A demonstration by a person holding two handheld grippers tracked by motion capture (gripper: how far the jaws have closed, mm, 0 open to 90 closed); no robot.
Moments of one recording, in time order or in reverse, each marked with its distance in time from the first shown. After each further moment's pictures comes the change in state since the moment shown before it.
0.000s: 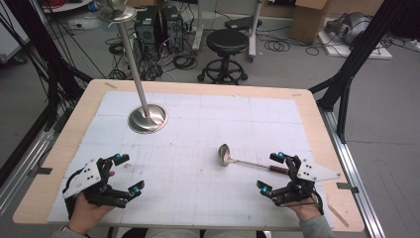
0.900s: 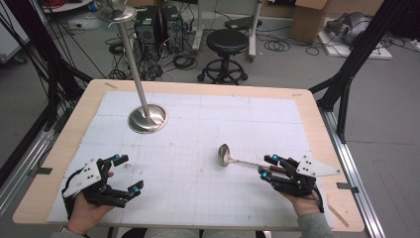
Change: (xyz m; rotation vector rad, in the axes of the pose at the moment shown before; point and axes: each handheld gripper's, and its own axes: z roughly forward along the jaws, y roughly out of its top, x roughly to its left) left arm 0.001 -0.001 -0.002 0.031 0.013 -0.012; right arm -0.007 0.002 0.000 0.065 -0.068 -0.003
